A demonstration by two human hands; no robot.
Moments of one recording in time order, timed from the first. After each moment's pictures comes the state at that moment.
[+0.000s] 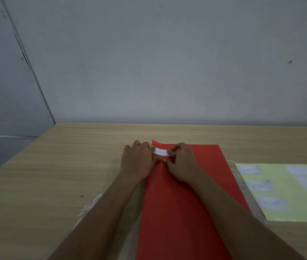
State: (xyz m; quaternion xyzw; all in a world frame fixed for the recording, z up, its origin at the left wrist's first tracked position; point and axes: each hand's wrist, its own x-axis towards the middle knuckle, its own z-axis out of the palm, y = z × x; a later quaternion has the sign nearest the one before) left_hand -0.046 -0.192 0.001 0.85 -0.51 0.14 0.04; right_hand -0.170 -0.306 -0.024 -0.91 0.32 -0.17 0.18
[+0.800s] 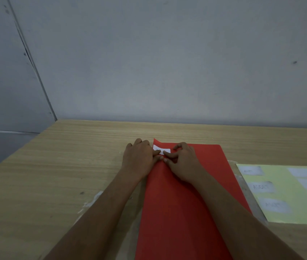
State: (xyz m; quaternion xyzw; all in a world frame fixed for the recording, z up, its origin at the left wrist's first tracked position) left_hand -0.045 -0.191 0.003 0.85 -0.51 0.12 0.04; right_hand -0.174 -0.306 -0.025 -0.91 0.30 -0.20 0.22
